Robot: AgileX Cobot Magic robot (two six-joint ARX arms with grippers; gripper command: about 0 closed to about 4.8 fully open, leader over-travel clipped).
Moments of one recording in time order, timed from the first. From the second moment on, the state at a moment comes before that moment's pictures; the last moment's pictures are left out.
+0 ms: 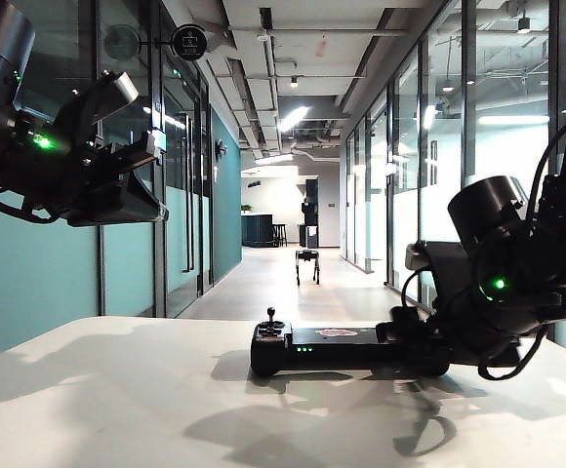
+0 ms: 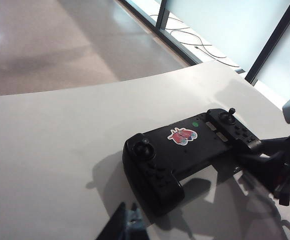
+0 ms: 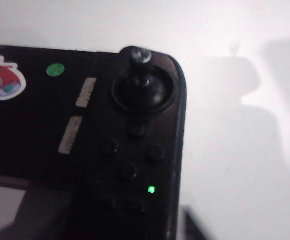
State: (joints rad) left arm -0.30 1.52 0.59 0.63 0.31 -0.08; right arm 0.34 2.13 0.80 0.80 0.11 0.13
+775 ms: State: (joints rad) left arm -0.30 1.52 0.59 0.63 0.31 -0.07; right arm 0.39 2.13 0.80 0.80 0.20 0.16
